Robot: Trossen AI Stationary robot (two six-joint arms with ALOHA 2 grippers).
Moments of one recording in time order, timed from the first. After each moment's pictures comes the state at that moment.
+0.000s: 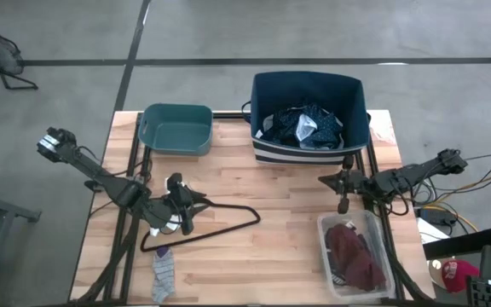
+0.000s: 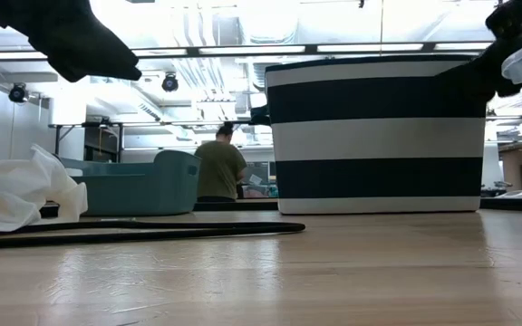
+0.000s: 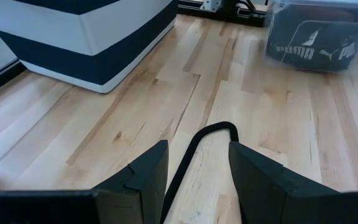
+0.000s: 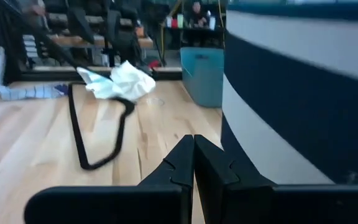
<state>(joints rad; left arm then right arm) -0.56 1.01 0.63 -0.24 -0.73 -0.55 0.37 0.14 0.07 -0.03 0.59 0.02</state>
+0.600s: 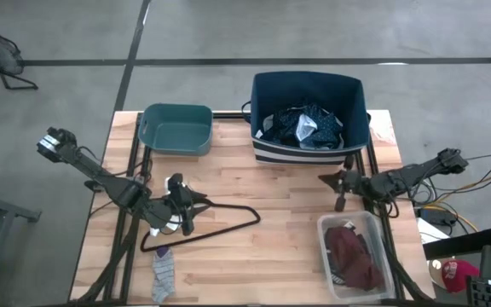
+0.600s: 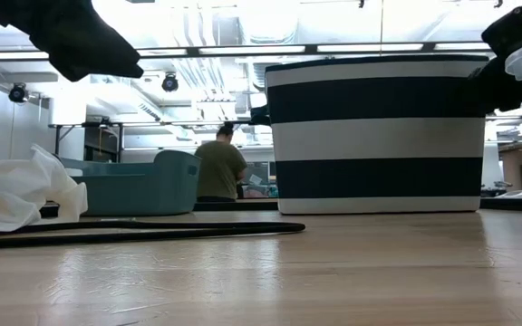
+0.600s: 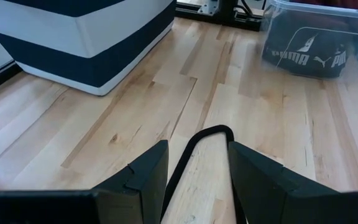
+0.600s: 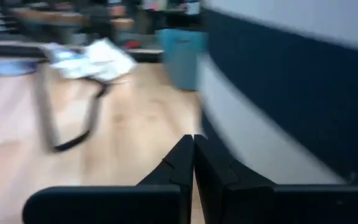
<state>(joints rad) -0.56 1.01 0.63 -0.21 -0.73 -0.55 0.37 0.16 0.06 -0.09 0.66 0.03</state>
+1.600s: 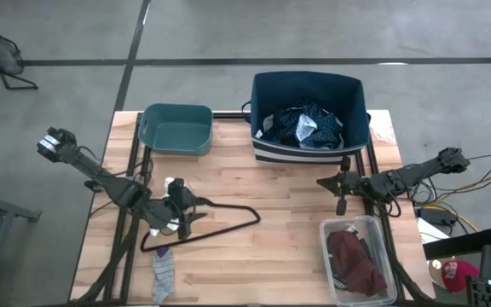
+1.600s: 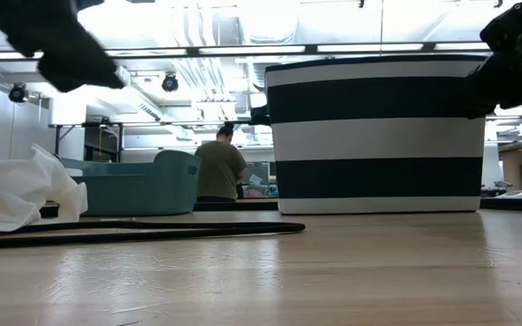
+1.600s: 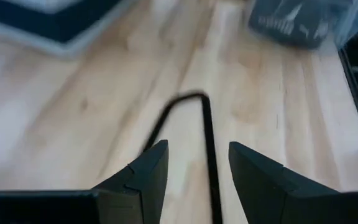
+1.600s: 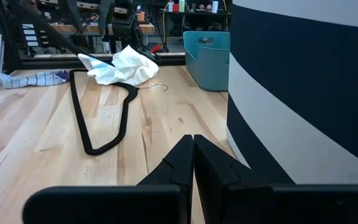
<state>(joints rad) -0.56 1.01 0.64 -0.29 -0.58 -0.64 0.37 0.19 0.06 -0.05 0.58 0.10</state>
